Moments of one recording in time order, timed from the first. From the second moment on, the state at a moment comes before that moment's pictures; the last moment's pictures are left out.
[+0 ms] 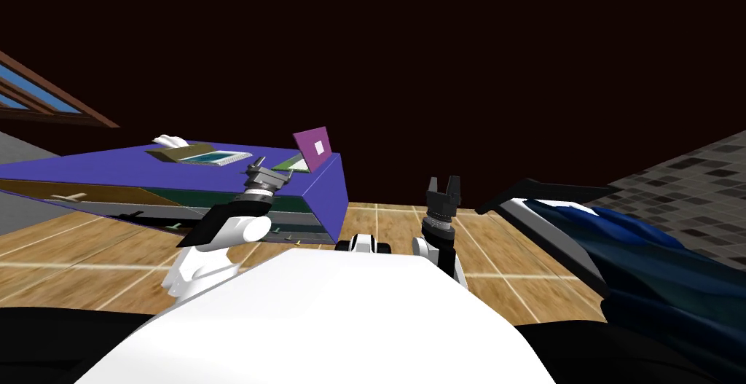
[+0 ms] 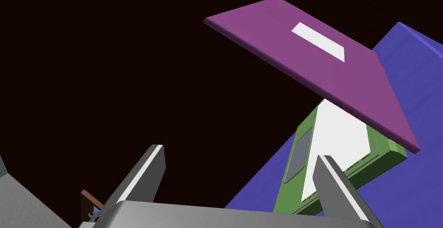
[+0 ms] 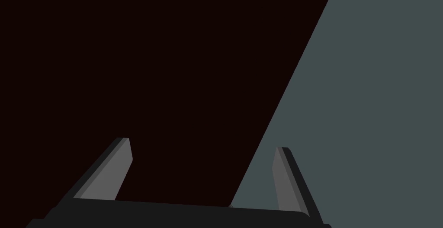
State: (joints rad) left arm 0.37 0.22 0.42 -2.29 0.51 0.18 0.37; right arm 0.52 0.02 0.00 -2.29 0.05 -0.65 0.00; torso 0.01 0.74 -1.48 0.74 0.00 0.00
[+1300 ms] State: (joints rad) left arm 0.32 0.24 0.40 -2.36 0.56 0.23 0.44; right arm 0.52 0.01 0.00 -2.29 0.05 -0.65 0.00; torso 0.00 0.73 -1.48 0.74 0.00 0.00
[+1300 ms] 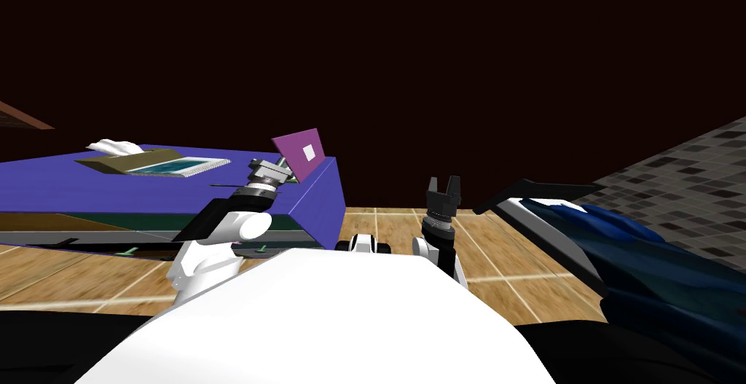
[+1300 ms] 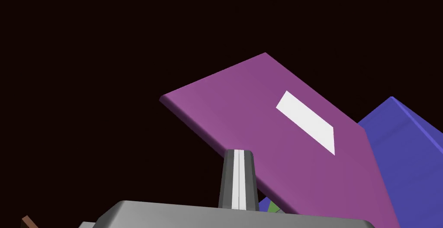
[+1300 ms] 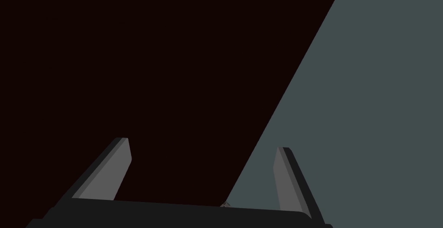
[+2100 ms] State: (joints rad) left arm 0.34 0.30 0.47 -2.40 0.64 0.38 0.53; right arm 0.52 0.02 0.00 -2.29 0.05 -0.65 0.00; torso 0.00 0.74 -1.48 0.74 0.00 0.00
